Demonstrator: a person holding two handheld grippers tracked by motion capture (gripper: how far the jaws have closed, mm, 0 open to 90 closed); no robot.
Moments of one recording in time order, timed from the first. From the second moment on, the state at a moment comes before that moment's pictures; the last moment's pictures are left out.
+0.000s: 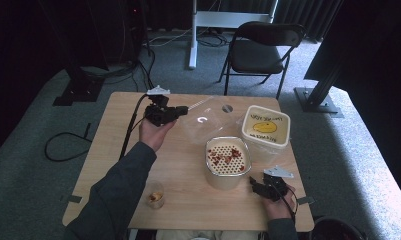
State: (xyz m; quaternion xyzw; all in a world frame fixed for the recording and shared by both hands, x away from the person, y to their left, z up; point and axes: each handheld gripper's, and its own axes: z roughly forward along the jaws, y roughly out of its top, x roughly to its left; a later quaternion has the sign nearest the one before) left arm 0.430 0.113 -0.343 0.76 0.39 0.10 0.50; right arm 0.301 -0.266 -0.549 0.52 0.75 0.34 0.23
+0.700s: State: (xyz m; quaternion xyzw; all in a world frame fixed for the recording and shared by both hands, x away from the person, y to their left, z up) left arm 0.438 -0.010 -0.327 0.76 0.37 0.07 0.52; right arm 0.301 -0.266 -0.549 0.52 0.75 0.34 0.23
